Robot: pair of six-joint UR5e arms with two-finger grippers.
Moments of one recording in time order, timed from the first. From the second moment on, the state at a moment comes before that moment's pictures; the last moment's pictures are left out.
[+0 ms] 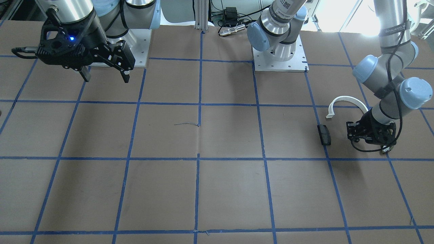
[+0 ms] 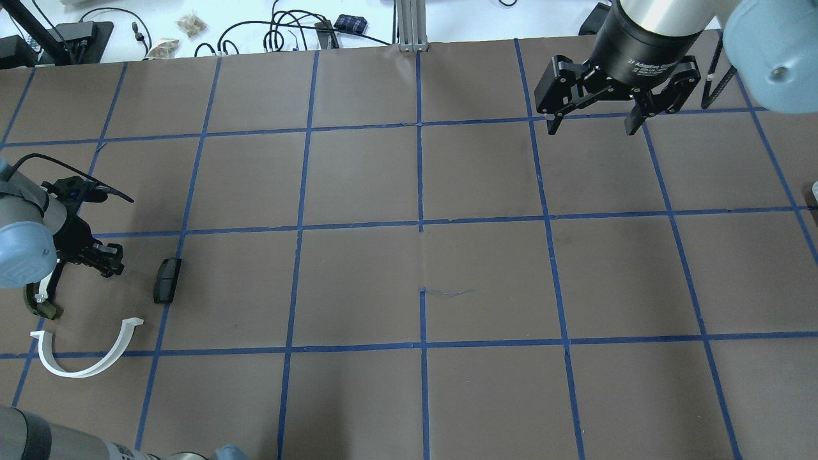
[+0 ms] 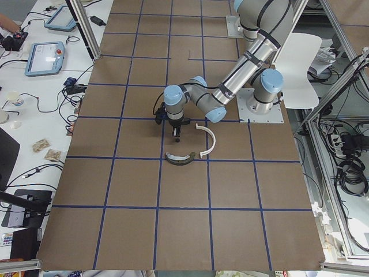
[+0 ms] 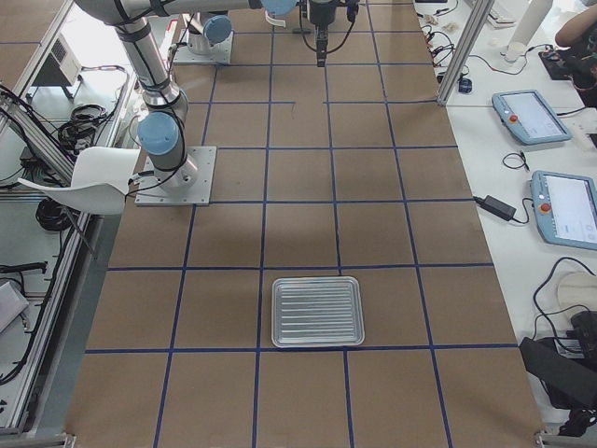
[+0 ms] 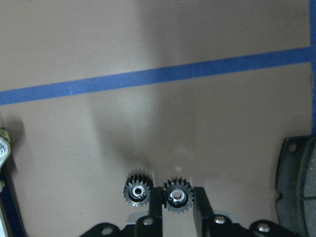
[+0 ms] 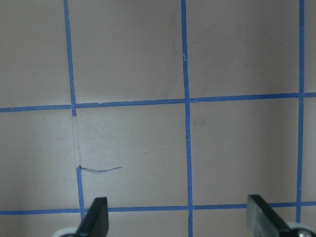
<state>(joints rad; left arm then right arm) -0.93 -1.89 -2.03 -0.82 1.64 0.78 1.61 -1.58 1.52 -1.56 -1.53 0.08</state>
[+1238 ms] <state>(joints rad) -1.43 -1.82 -1.52 -1.44 1.62 0.11 1.61 -1.58 1.52 -1.56 -1.54 0.09</state>
